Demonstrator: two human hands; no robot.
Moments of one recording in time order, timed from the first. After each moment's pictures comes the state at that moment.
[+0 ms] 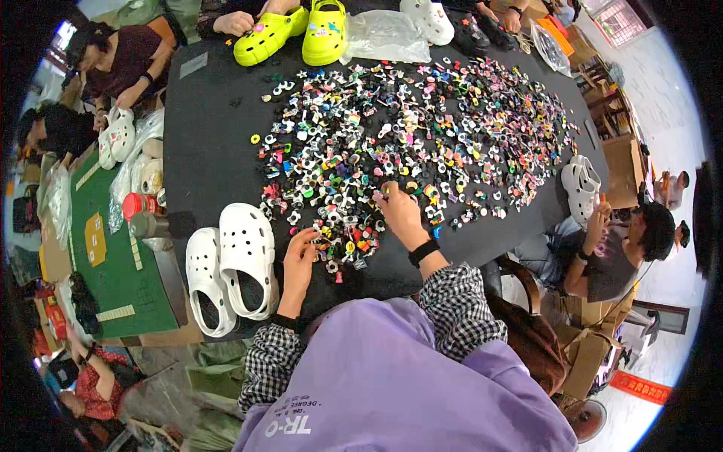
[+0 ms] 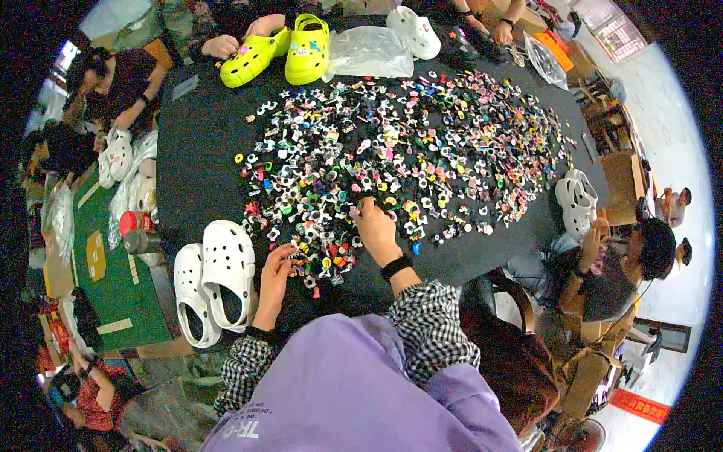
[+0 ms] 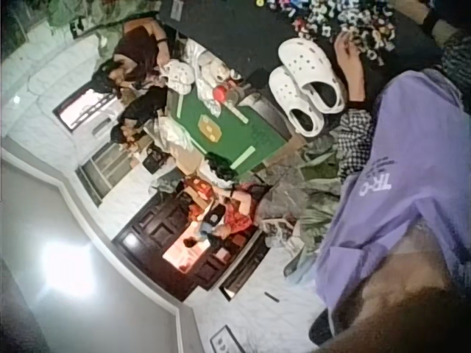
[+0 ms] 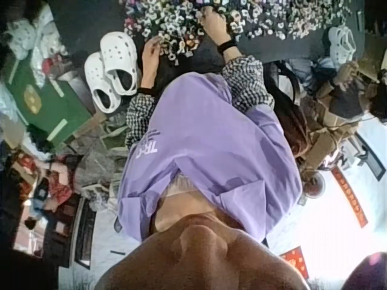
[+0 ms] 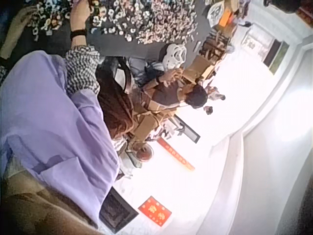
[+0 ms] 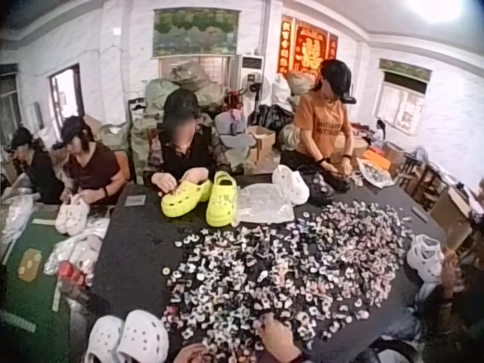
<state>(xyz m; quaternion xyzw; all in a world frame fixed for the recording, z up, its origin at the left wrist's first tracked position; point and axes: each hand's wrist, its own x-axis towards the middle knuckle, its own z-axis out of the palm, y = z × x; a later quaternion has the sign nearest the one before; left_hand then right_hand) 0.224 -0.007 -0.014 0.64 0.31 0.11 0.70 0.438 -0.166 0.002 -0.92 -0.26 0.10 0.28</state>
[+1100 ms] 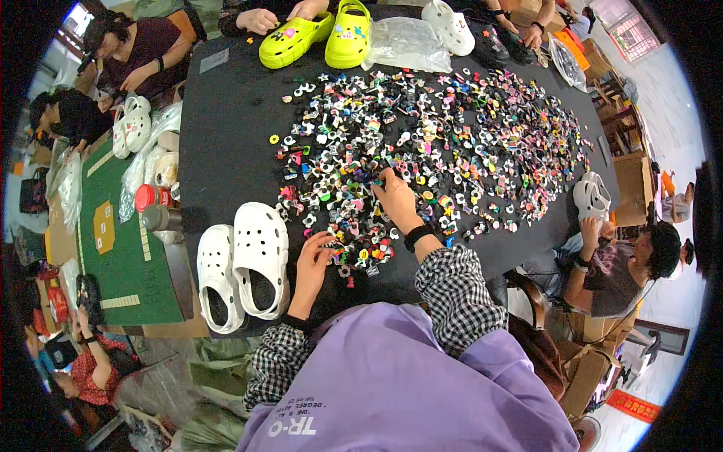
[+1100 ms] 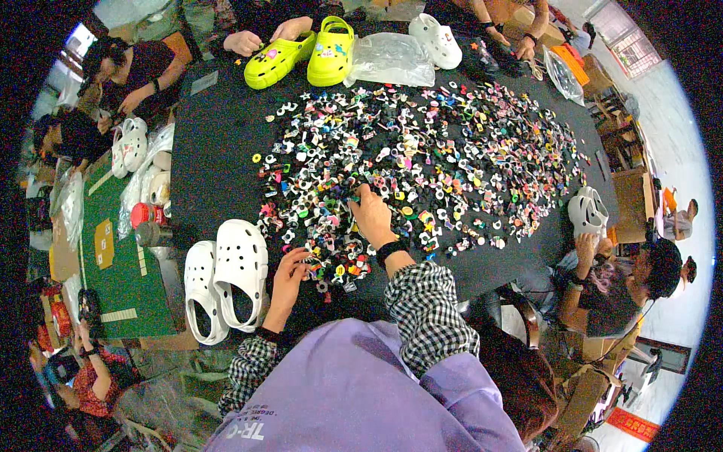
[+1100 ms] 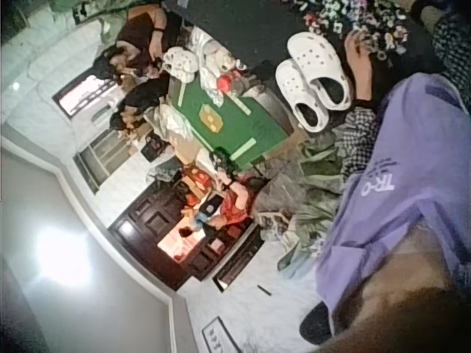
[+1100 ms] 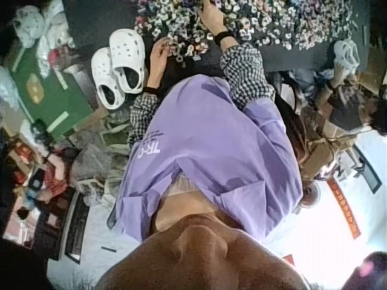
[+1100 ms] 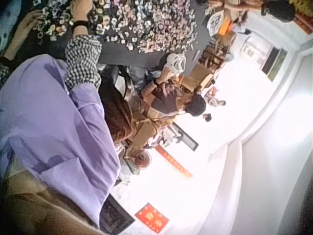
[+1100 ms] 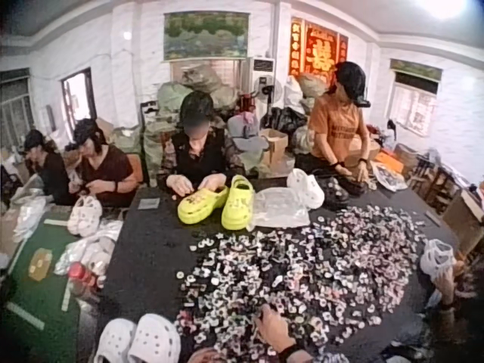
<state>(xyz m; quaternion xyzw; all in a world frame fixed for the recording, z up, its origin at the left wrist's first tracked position) 0.223 -0.006 -0.022 0.66 0.29 0.11 0.69 0.464 -0.113 -0.023 -0.91 -0.29 0.09 0.29</state>
